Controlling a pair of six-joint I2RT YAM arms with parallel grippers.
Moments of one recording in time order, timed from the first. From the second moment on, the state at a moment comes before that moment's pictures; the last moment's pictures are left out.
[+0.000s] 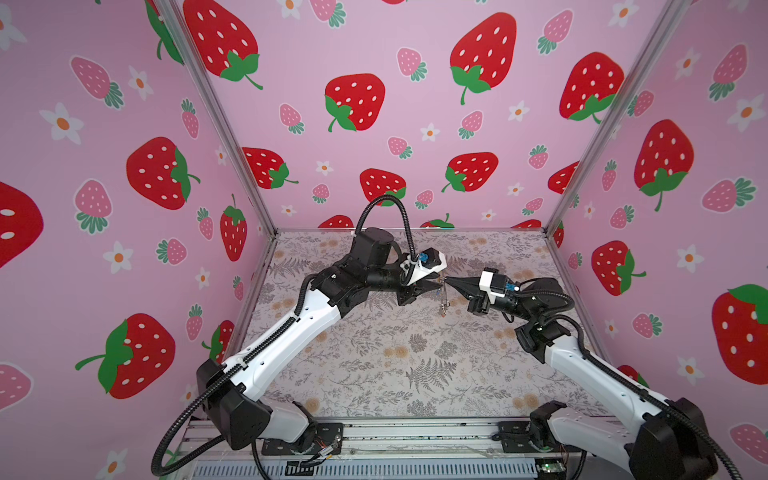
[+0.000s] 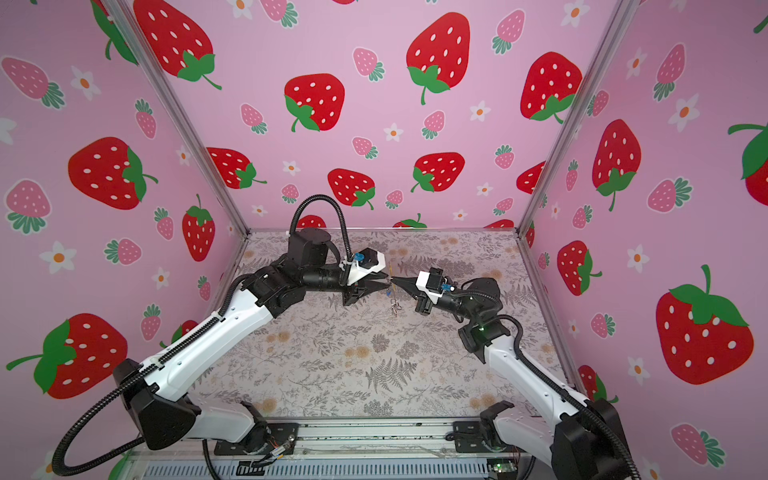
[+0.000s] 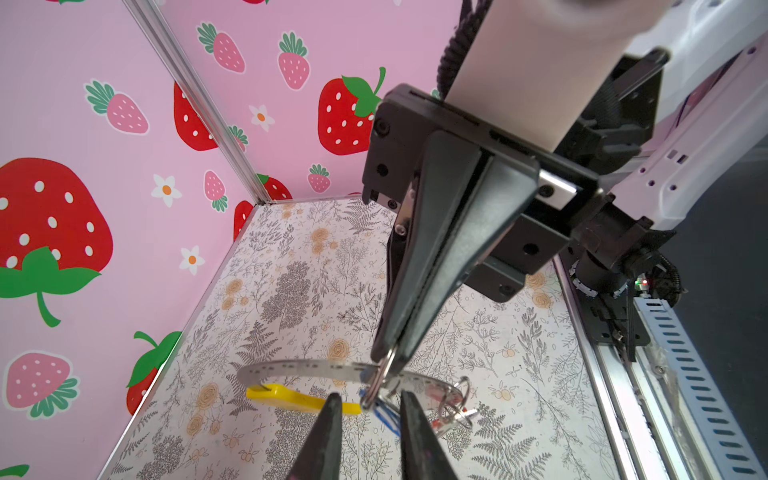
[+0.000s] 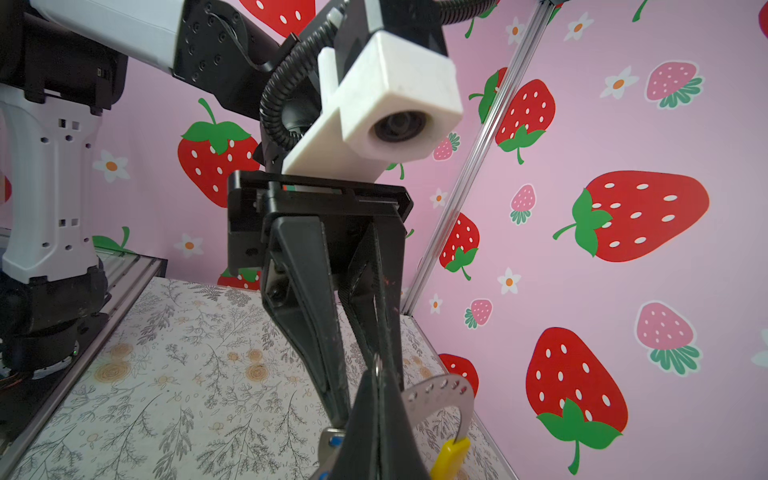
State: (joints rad) left arm -0.67 1.41 1.45 -0.50 0.60 0.55; right arm 0.53 1.10 0.68 0.72 -0.84 -0.20
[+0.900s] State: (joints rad) left arm -0.70 1.46 1.59 -0.65 0.52 0.63; right arm 0.53 1.08 0.72 0.51 -0.76 -0.37
